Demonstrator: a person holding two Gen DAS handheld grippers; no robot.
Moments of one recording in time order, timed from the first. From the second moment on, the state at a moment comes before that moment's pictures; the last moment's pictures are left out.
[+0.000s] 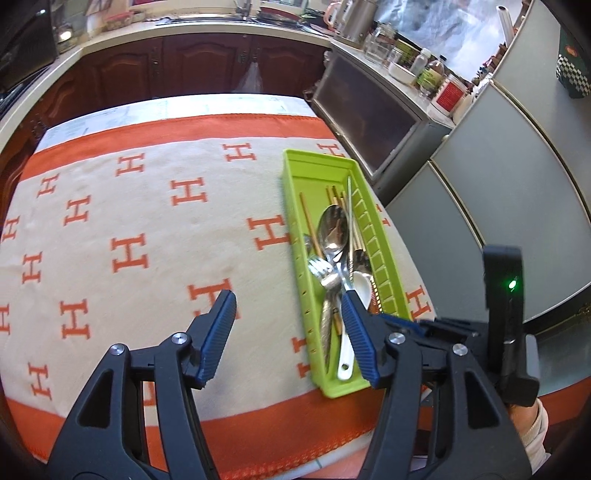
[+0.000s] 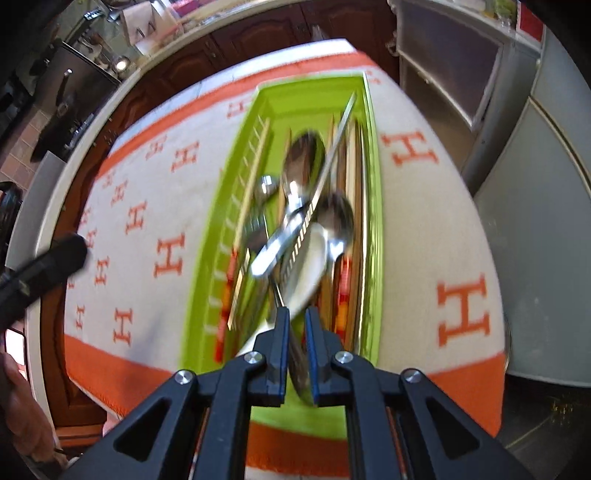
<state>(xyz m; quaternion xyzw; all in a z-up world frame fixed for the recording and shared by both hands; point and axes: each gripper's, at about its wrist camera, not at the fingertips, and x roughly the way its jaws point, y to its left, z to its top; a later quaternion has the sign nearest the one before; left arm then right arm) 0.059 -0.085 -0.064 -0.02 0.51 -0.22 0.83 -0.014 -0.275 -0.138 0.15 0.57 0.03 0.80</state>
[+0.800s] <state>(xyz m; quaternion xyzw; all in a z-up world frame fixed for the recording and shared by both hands) 0.043 -0.076 -0.068 -0.02 0.52 -0.23 0.82 -0.004 -0.252 -0.154 0.23 0.55 0.01 0.80</state>
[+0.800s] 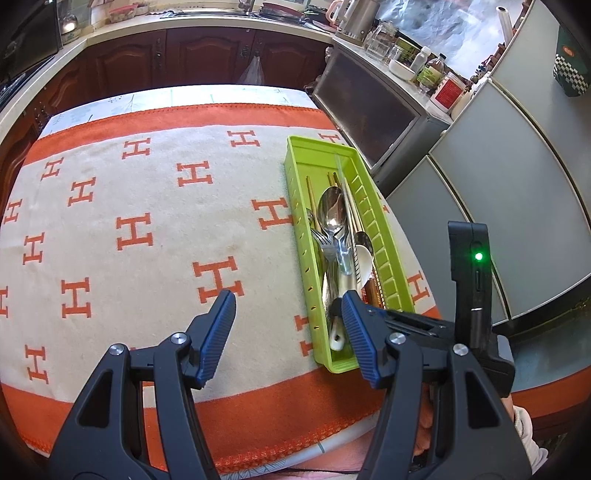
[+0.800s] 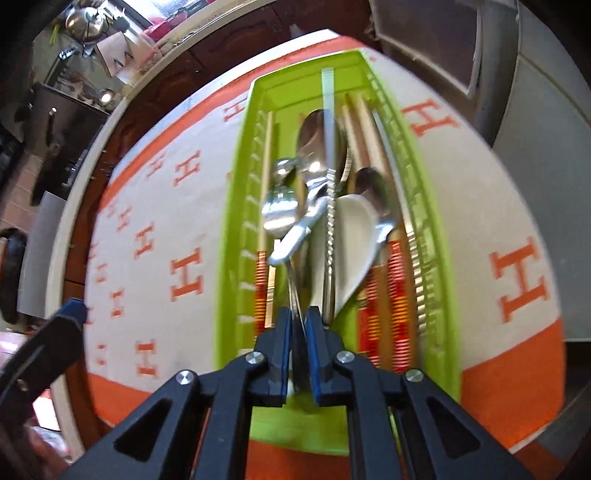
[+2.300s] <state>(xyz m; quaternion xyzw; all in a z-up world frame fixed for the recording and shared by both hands) 0.081 -0.079 -0.091 -0.05 0.54 -0.20 0.82 0.039 -0.305 -0.129 0.24 0.55 0.05 0.80</state>
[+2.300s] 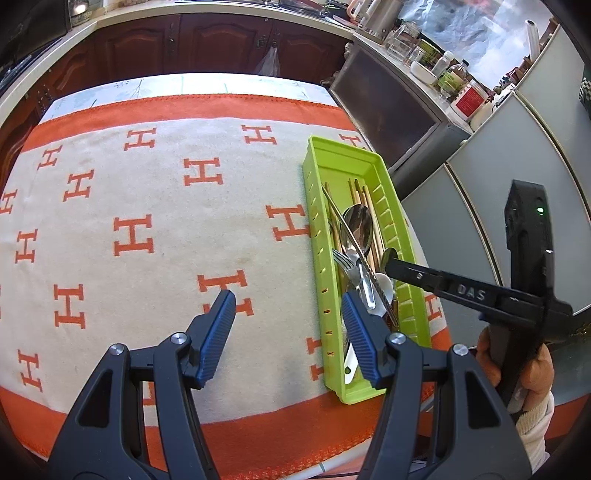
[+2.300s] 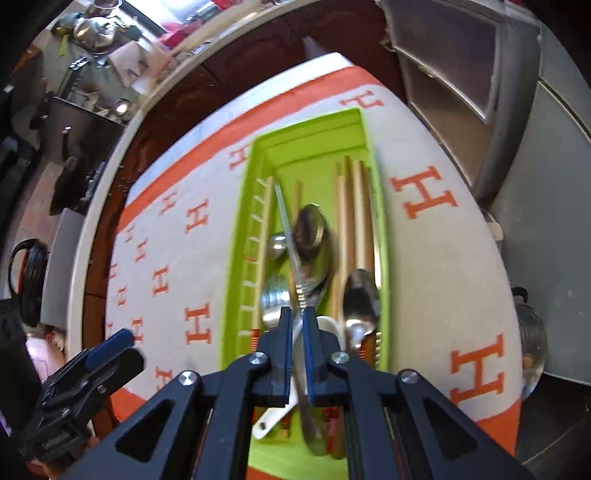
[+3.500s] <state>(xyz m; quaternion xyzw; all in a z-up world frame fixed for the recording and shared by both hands) 0.050 -0.081 -0.049 0.01 0.49 -0.19 0.85 -0.019 -0.268 -0.068 0.16 0.52 0.07 0.84</state>
